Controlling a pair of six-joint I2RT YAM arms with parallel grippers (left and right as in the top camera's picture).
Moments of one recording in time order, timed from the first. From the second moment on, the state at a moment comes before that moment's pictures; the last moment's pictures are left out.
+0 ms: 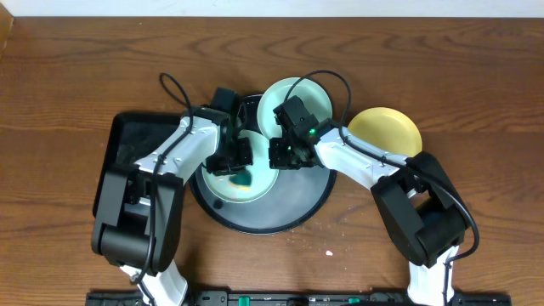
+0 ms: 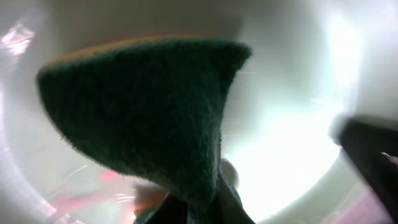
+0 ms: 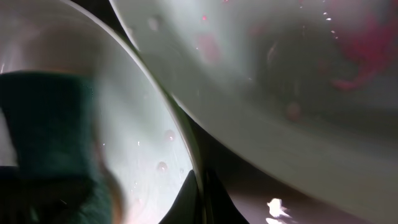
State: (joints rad) left arm -0.28 1.86 1.16 -0.80 0.28 -0.35; right arm 0.64 2.04 1.30 -0.45 -0.28 0.62
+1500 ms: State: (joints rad) left arm -0.24 1.87 1.17 -0.71 0.26 -0.27; right arm 0.64 2.05 1.30 -0.45 -0.30 0.63
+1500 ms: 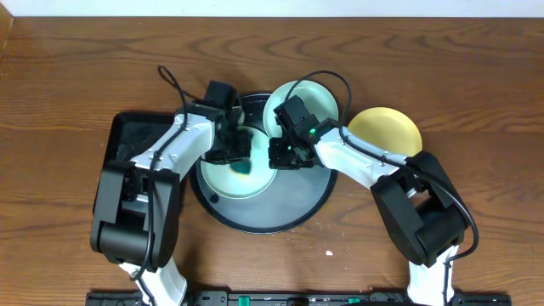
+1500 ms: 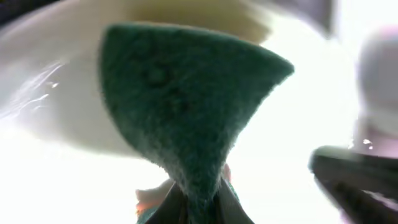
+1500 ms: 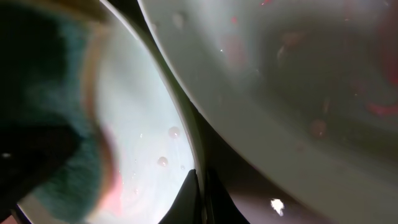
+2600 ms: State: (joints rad) left arm 0.24 1.60 1.43 -1.02 0.17 -0.33; right arm 0.69 1.86 1.40 -0.61 -0.01 0.24
